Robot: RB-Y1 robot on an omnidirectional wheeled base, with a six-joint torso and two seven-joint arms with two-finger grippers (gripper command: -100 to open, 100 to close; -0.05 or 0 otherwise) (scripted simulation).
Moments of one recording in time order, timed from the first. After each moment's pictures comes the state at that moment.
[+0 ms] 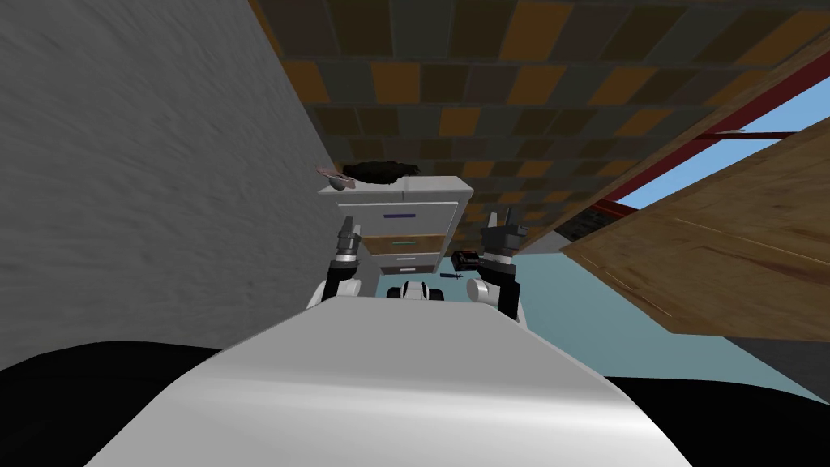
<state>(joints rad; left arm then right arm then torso) 0.46 0.13 0.00 -2.10 -0.07 -0.45 -0.08 0.46 0.02 0.01 -2.30 -0.08 -0.41 -0.14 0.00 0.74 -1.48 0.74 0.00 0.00</state>
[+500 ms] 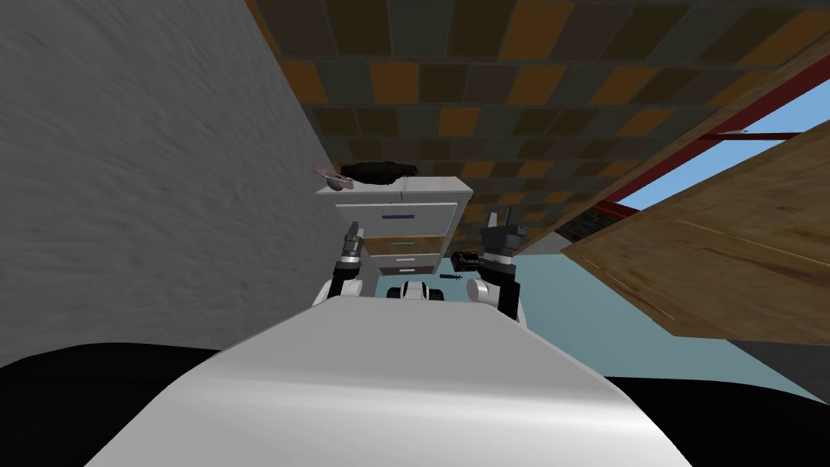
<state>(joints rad) 0.42 0.15 0.01 -1.96 -0.07 -0.50 -0.08 0.46 0.02 0.01 -2.30 -0.08 -0.41 -0.14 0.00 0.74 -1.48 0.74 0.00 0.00</state>
